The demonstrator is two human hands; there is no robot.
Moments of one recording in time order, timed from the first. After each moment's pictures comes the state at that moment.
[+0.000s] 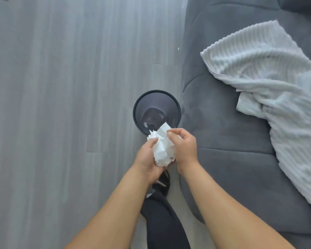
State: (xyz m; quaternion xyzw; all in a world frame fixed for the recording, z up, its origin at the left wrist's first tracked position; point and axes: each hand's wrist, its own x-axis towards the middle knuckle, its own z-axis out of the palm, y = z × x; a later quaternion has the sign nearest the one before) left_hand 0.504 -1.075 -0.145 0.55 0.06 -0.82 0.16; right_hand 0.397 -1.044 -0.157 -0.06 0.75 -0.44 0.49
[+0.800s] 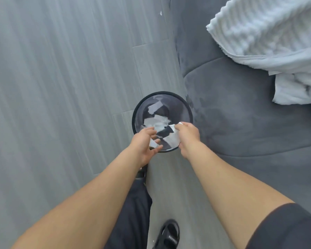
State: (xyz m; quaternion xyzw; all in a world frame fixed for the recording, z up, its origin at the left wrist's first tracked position) left_hand 0.494 -1.239 -0.291 0.67 -0.08 -0.73 -0.05; right_hand 0.375 -1.164 -0.301 0.26 0.78 -0.33 0.47
